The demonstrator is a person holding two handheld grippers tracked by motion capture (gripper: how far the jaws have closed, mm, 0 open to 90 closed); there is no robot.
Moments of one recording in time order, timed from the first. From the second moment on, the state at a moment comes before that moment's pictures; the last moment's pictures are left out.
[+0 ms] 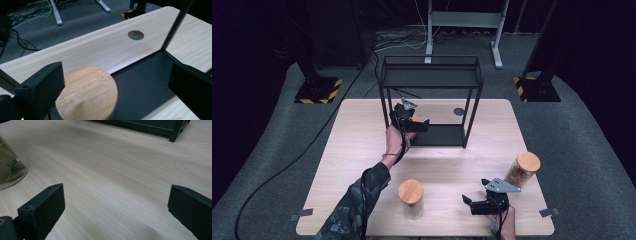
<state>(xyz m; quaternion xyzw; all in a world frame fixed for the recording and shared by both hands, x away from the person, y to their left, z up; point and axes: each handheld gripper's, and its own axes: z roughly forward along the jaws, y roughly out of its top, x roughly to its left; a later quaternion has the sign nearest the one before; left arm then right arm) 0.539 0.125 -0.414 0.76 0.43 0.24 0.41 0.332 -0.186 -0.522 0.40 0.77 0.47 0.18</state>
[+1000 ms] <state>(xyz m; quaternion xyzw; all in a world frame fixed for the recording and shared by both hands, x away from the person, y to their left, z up) 0.448 0.189 -0.430 0.82 0.37 0.18 0.39 0.334 -0.185 -0.522 0.40 0.77 0.46 0.18</state>
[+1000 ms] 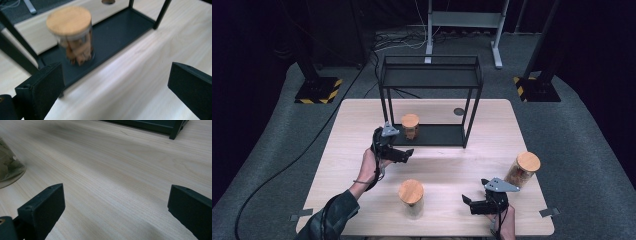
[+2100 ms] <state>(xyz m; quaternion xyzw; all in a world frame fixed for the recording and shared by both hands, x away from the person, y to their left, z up) 0.355 0.301 -0.527 0.80 0.47 0.17 0.34 0.336 -0.183 -0.523 0.41 0.77 0.45 0.18</state>
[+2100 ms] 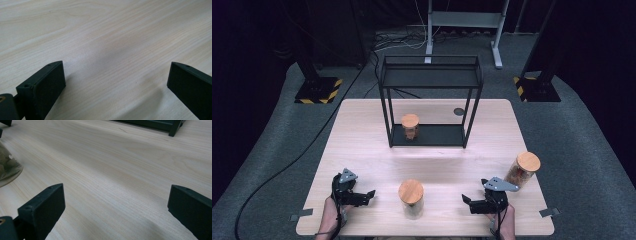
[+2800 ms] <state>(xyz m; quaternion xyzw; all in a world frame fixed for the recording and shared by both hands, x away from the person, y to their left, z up) 0.349 0.298 -0.530 0.79 0.47 0.20 0.33 0.336 -0.182 -0.523 0.41 0.78 0.44 0.18</state>
